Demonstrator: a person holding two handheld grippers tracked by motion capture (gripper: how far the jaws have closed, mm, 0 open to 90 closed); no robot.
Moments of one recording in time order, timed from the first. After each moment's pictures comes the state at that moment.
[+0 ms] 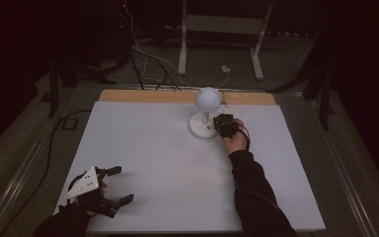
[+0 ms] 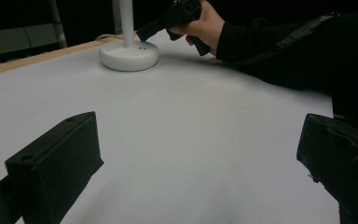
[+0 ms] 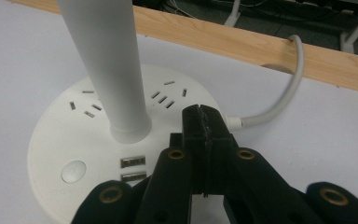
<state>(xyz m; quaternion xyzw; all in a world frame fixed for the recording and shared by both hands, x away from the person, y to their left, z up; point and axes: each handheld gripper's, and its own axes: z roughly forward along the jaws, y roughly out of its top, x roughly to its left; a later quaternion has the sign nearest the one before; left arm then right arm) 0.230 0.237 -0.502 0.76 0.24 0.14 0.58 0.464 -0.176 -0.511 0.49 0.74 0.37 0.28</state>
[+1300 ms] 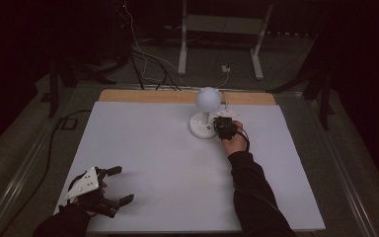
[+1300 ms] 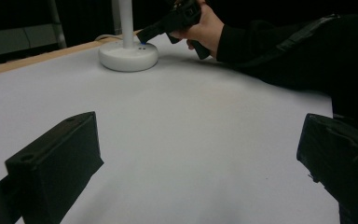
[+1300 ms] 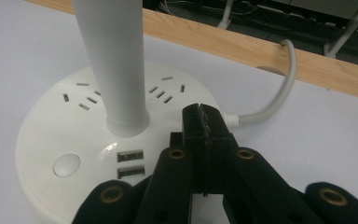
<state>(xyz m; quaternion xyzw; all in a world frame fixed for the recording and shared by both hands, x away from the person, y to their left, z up) 0.230 0.237 -0.502 0.76 0.24 0.14 0.58 0.459 -0.172 -0.518 0.48 0.74 0.36 0.31</state>
